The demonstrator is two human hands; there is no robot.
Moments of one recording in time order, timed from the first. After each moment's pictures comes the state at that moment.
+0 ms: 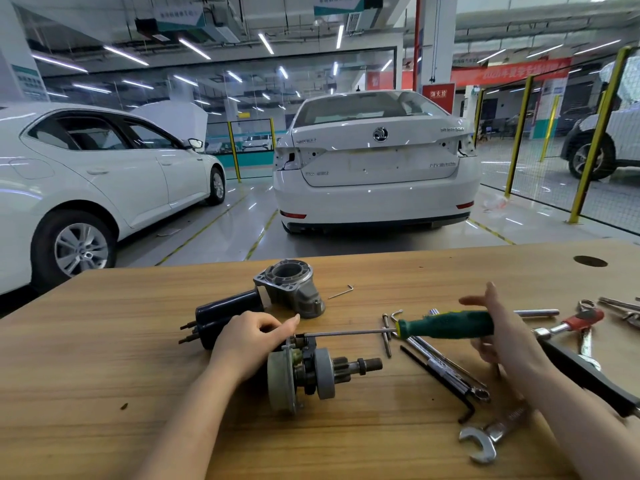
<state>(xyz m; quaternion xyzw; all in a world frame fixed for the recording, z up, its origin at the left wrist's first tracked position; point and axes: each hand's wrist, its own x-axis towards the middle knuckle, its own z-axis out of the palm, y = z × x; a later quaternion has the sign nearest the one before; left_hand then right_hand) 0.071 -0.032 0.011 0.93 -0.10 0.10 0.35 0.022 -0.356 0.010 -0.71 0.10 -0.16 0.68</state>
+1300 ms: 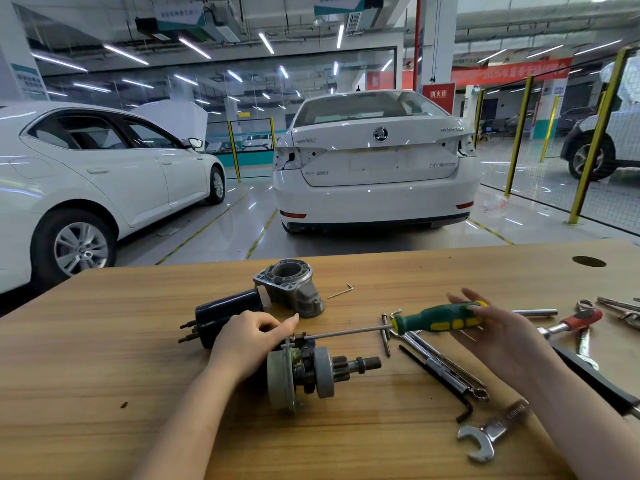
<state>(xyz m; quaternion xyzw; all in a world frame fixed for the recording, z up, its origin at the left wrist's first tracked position) 0.069 -0.031 0.013 0.93 -0.10 0.10 0.34 0.024 -0.357 0.016 -0.43 0.08 -0.04 0.90</state>
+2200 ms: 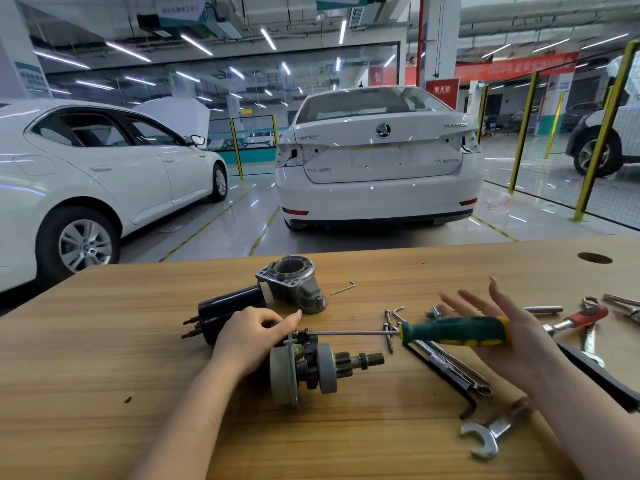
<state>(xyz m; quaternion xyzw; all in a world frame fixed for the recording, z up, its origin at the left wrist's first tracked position) 0.067 -0.032 0.013 0.93 -0.09 0.10 0.34 0.017 -0.358 0.019 -0.41 0.08 -0.01 0.91</state>
